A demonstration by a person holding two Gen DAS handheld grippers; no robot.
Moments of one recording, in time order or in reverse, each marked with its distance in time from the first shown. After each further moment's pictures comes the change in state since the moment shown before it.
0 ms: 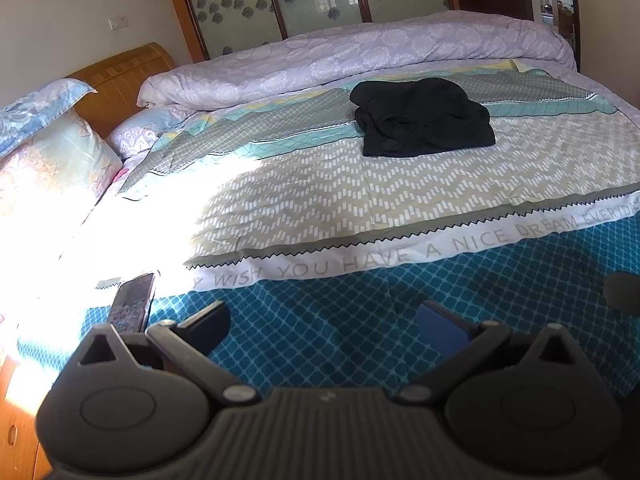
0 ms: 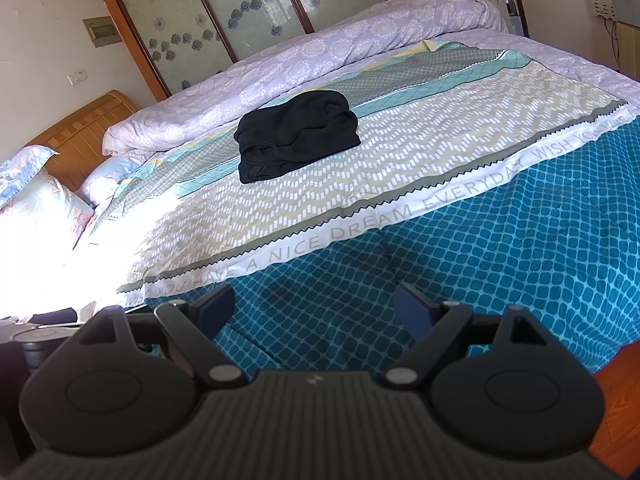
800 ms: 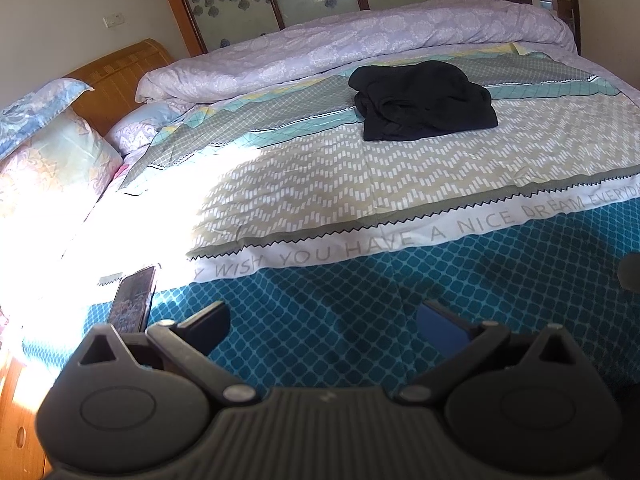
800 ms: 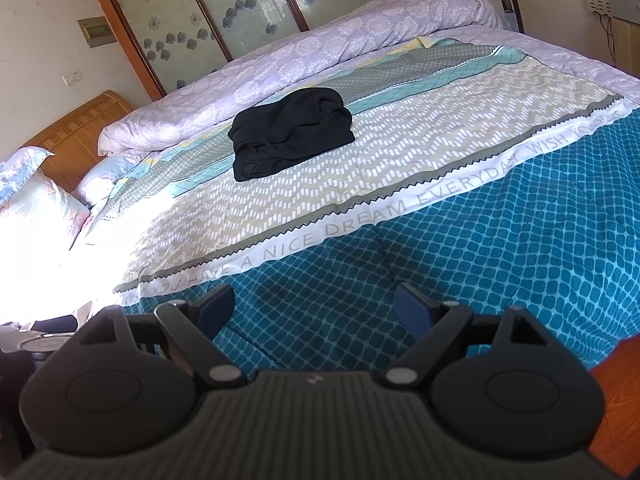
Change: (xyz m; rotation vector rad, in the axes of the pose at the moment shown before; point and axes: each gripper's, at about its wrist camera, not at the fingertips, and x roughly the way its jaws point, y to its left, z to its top) left arm 0.008 -0.004 -0.004 0.028 0.033 0.017; right arm 0.001 -0.002 -0.002 0.013 0.004 -0.013
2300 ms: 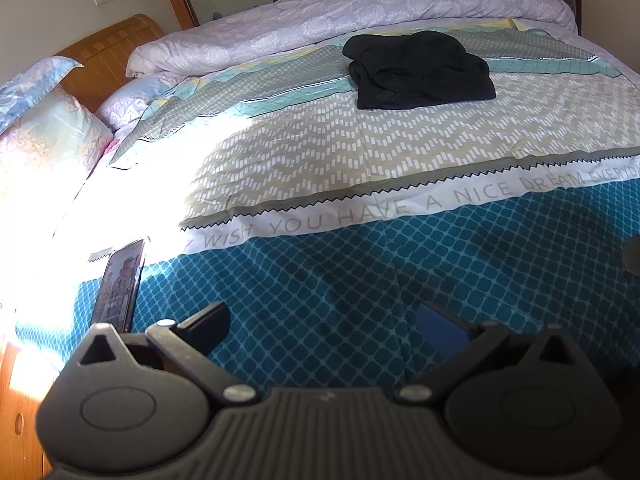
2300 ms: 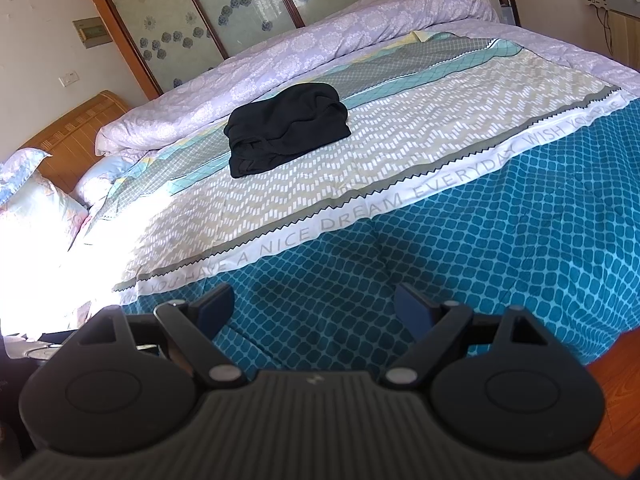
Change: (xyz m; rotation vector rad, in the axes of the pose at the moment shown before) left arm 0.009 -0.003 -0.003 -0.002 0.096 -0.023; right arm 0.001 -0.001 -0.003 0.016 0.010 -0.005
